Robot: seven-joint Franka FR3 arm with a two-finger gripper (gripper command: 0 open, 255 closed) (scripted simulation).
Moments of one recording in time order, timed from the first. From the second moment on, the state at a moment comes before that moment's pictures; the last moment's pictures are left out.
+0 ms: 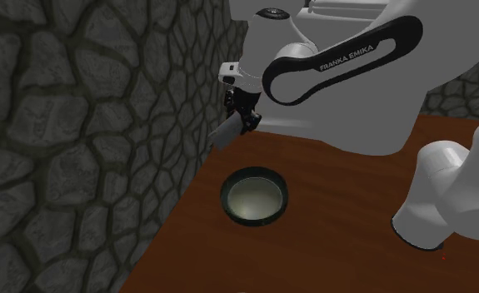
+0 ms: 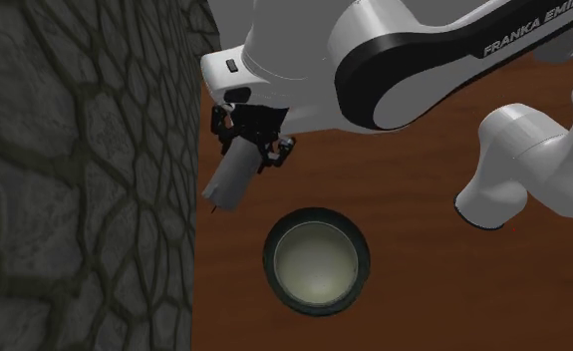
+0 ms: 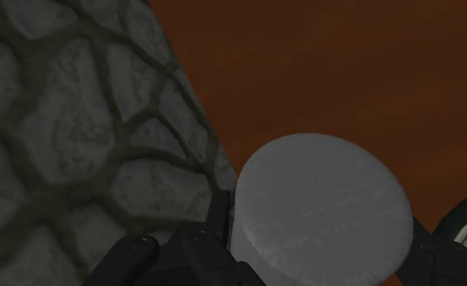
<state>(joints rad) 0.40 -0.19 -0.12 -2.23 -0.17 2.38 -1.08</state>
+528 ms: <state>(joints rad) 0.43 -0.41 -0.04 -2.41 -0.20 2.33 -0.97</state>
